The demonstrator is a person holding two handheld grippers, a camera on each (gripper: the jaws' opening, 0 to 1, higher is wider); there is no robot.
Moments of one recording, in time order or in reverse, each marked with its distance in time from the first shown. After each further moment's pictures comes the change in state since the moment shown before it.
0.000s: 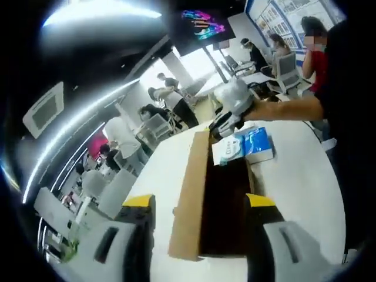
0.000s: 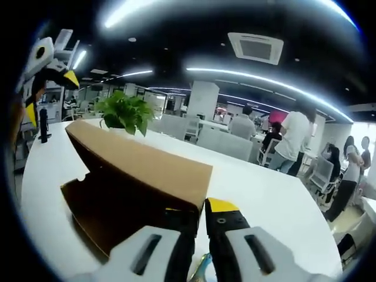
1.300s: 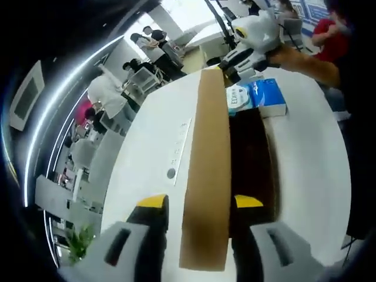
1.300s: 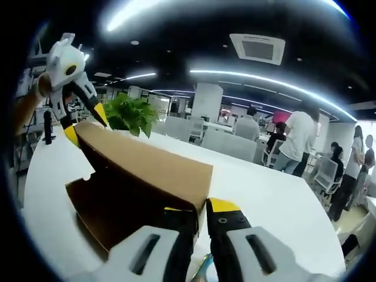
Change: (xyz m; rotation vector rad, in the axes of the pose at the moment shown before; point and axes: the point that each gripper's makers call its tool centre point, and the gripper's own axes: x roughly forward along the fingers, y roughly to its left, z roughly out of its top) left arm 0.062 0.003 -0.041 0.021 0.284 -0.104; right arm -0.001 0.001 -0.002 0.011 -0.017 0.040
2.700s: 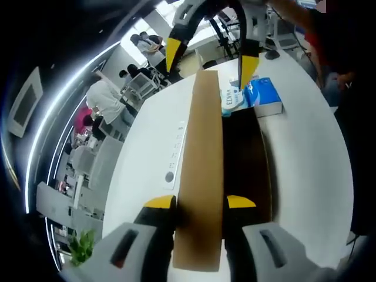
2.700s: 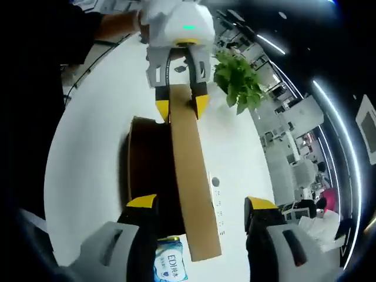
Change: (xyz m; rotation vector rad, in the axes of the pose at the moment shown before) left arm 0.001 -0.007 0.000 0.051 -0.037 -0.003; right arm -0.014 0.091 0.063 -0.903 0.338 0.515
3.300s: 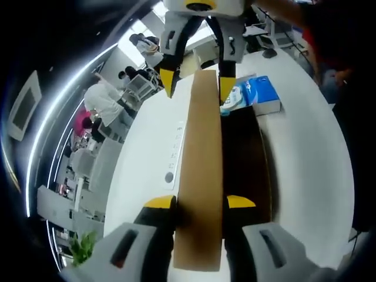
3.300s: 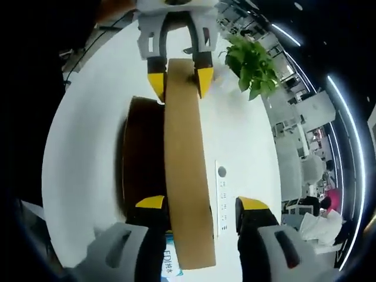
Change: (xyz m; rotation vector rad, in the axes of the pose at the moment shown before) left arm 0.001 -0.001 -0.002 0.021 -0.005 -0.006; right arm 0.026 -0.001 -0.016 -0.030 0.093 0.067
